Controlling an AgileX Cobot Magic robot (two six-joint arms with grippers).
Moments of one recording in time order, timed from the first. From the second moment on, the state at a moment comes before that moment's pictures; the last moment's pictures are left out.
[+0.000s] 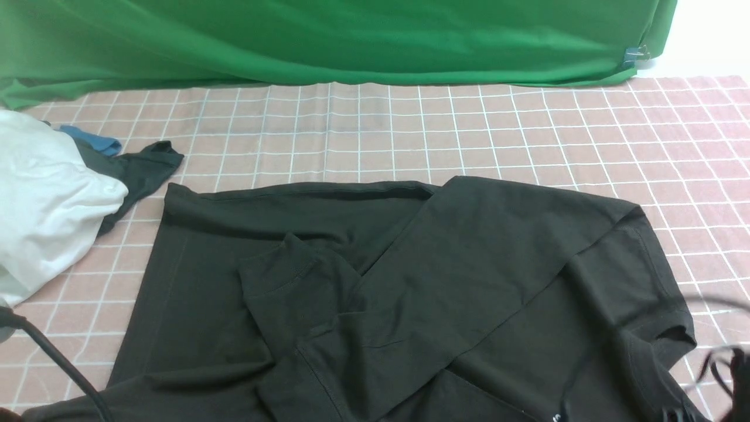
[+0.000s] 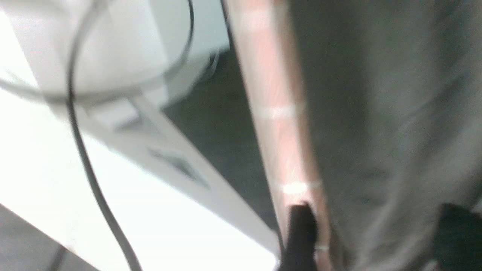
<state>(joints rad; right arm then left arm) 1.06 1.26 -0.61 -0.06 1.12 -0.24 -0.06 0.63 -0.62 -0.05 1.21 0.18</state>
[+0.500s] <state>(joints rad) 1.06 1.32 -0.49 -0.19 1.03 -0.25 -0.08 0.63 -0.62 -0.07 1.21 0.18</state>
